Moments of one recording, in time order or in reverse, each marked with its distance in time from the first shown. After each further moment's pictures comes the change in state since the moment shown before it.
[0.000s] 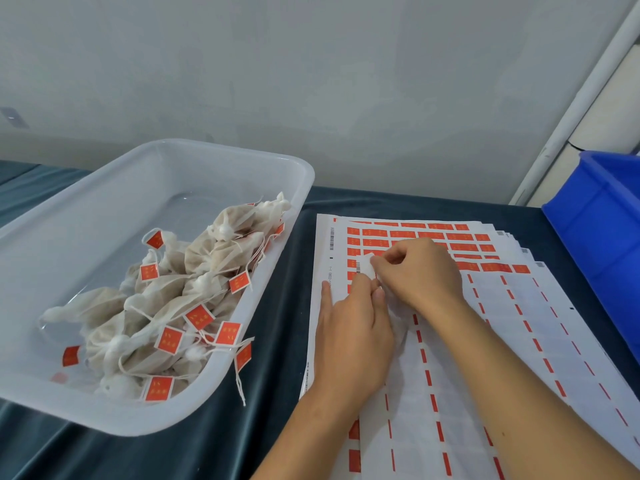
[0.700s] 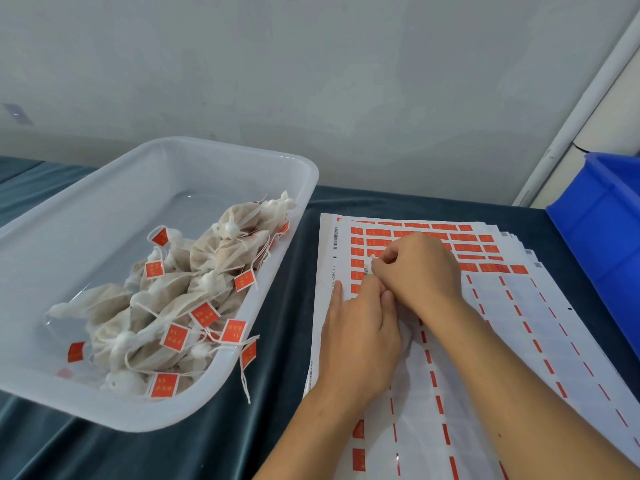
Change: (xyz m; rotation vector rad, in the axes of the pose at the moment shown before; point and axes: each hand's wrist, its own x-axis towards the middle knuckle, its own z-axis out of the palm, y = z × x) left_hand -0.001 -0.001 -0.001 0.066 -0.087 0.025; right_hand -0.003 -0.017 -0.007 -0.181 0.009 -0.063
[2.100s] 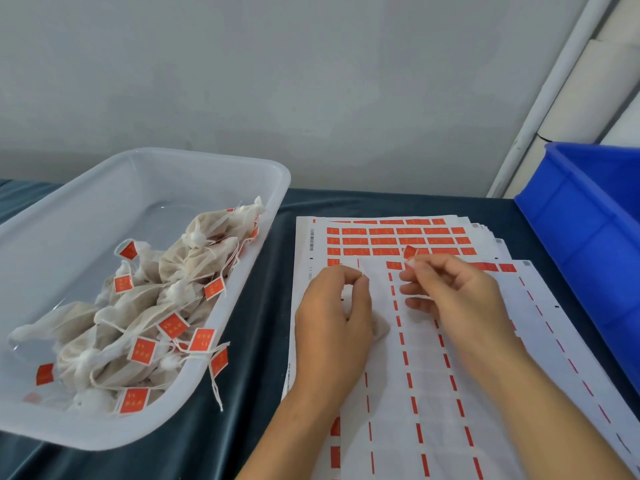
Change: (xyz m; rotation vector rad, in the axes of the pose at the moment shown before) left_hand 0.003 0.006 0.000 -0.212 0.267 -0.018; right_hand -0.062 0.068 -0.024 0.990 0.080 0.149
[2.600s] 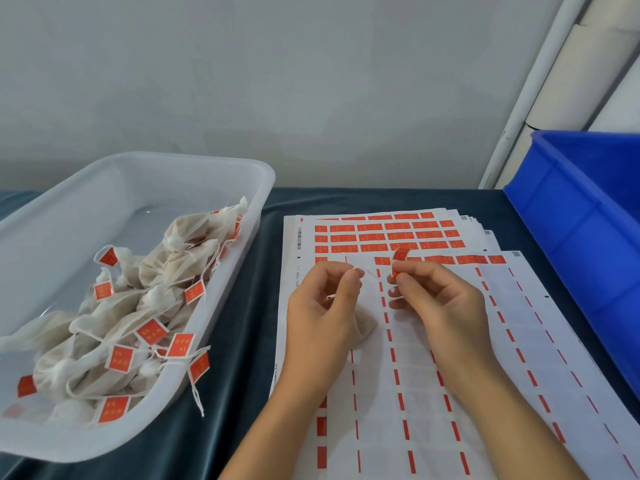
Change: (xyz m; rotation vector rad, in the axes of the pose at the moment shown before) left_hand -0.001 0.007 -0.001 -0.352 -0.057 0.003; right_hand -0.022 0.011 0.002 0.130 0.010 -0.059
